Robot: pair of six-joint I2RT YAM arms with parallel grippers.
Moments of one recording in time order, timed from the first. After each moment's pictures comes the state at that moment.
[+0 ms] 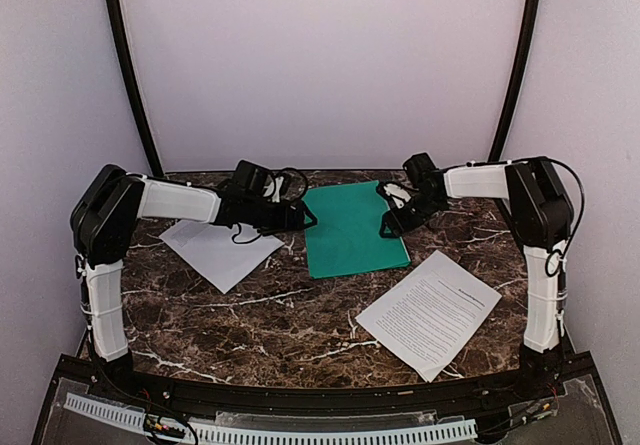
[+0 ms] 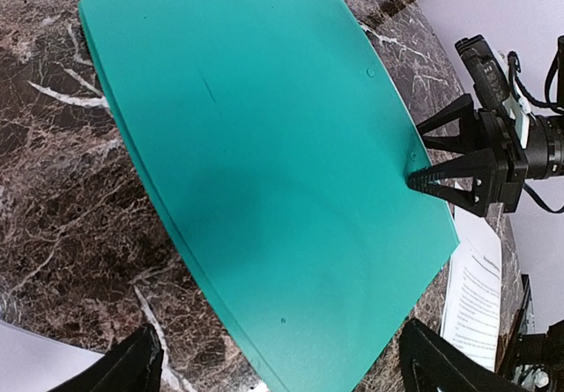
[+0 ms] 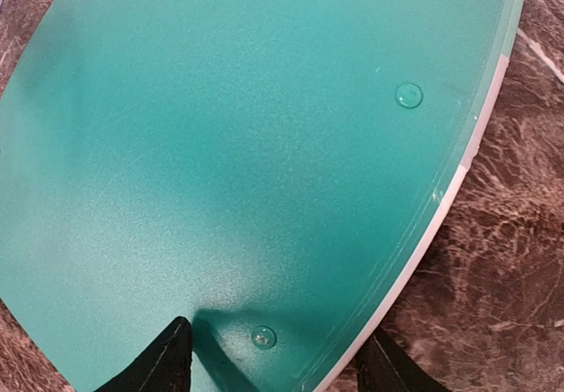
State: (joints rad) left arm -0.56 2.03 1.34 -0.03 0.35 -0.48; right arm 0.39 2.14 1.54 -0.51 -0.28 -0.20
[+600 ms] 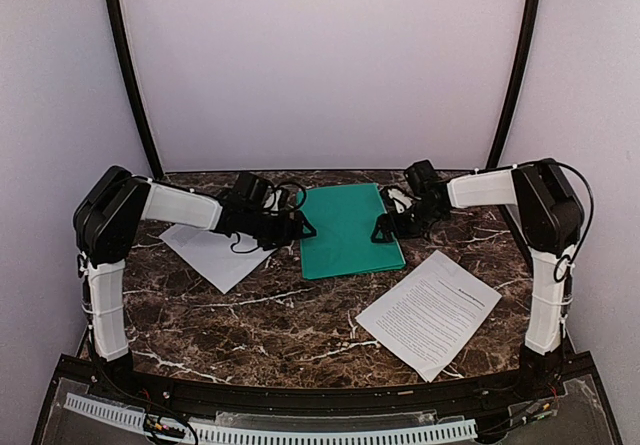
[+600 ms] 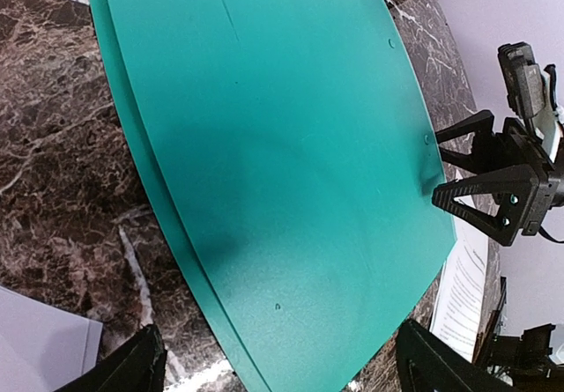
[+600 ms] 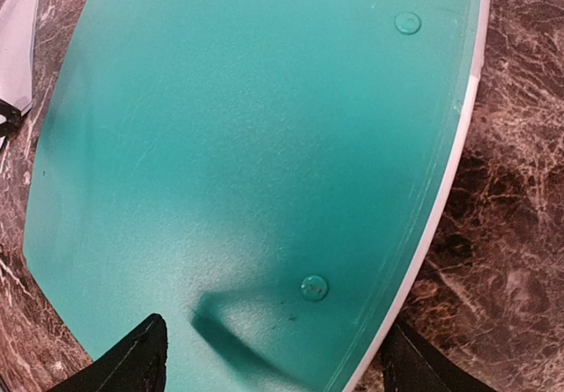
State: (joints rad) left arm -0.56 2.04 1.29 -0.02 0.40 -0.60; right arm 0.43 2.06 1.39 -0.39 -0.35 0.09
